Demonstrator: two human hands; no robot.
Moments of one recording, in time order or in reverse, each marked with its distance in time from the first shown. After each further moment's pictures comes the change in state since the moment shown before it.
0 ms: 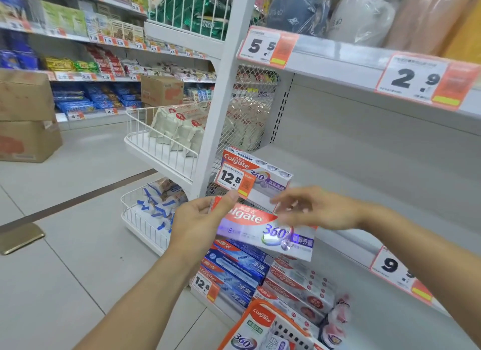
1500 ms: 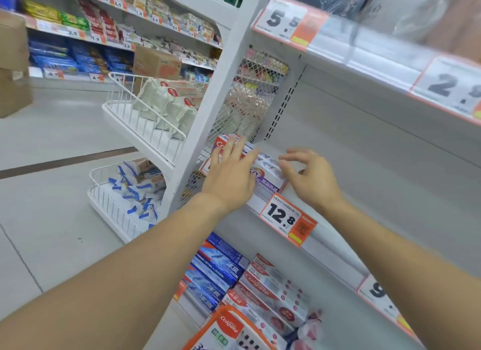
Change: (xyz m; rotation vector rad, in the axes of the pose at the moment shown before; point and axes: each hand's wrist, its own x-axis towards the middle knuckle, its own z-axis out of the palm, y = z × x) left_hand 0.137 -0.033 0.068 1.112 -0.008 0.731; right_hand 0.071 0.029 -0.017 -0.217 0.779 0.007
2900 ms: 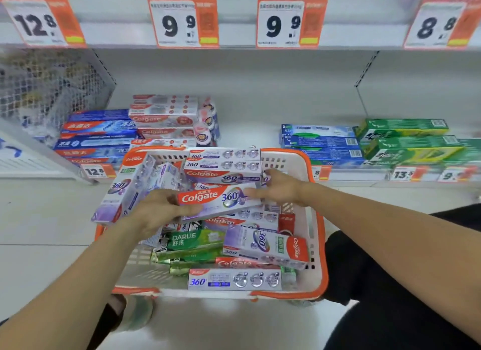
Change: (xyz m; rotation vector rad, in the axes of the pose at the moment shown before) left_hand -0.316 0.104 0.101 -0.470 -1.198 -0.734; right_hand -0.479 0.169 0.003 0.555 -0.646 1.083
